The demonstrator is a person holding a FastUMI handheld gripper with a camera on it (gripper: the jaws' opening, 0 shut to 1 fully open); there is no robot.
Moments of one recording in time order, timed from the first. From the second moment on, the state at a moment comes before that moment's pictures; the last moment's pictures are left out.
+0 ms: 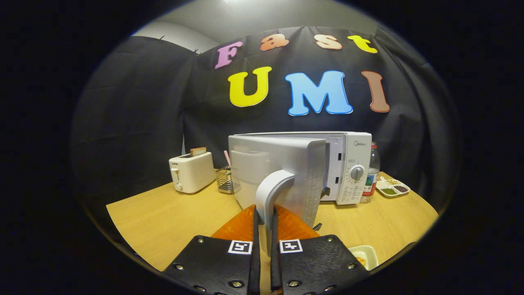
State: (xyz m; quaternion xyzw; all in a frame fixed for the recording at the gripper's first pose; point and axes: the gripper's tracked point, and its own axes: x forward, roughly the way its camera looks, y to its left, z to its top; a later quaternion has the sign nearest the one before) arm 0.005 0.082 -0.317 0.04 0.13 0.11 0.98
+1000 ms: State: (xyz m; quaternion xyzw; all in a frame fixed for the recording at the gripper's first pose) arm -0.036 0.233 -0.306 -0.03 0.09 0.00 1.00
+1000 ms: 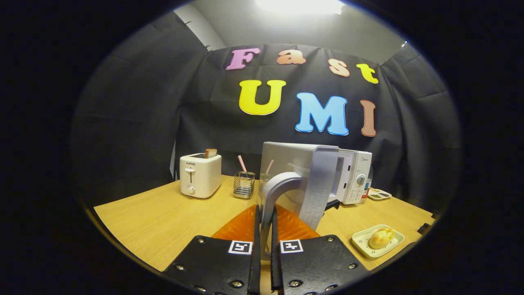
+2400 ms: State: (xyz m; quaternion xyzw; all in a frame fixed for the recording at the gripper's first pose) arm -0.100 0.022 -0.333 -0.05 0.10 0.03 0.99
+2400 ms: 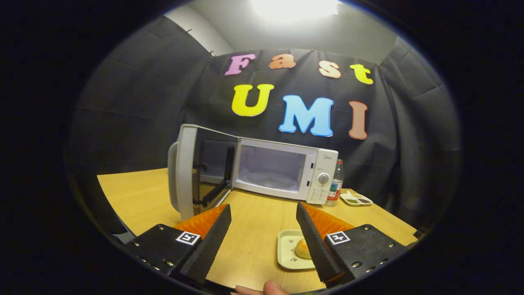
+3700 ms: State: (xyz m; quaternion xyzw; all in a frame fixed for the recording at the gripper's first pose) arm -0.073 -0.061 -0.434 0.06 0.27 0.02 0.96
